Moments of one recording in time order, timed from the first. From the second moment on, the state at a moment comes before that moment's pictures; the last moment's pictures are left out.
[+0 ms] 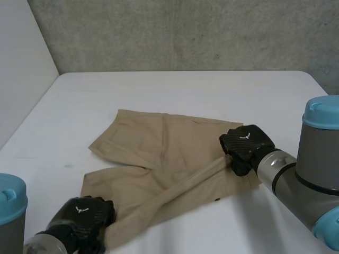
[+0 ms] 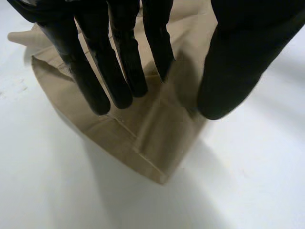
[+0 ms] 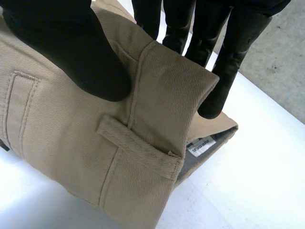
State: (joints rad) left arm 4.15 -1.57 -2.05 2.90 -1.68 3.23; right arm 2.03 -1.26 1.62 0.08 1.48 2.75; left_hand 0.90 0.91 0.91 0.92 0.75; right_hand 0.98 1.18 1.18 1.19 1.00
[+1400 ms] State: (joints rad) left arm 4.18 -1.25 -1.87 2.86 -1.66 3.46; right arm 1.96 -1.70 1.84 0.34 1.47 2.33; left_hand 1.14 1.20 1.19 1.19 0.97; right_hand 0.98 1.18 1.18 1.19 1.00
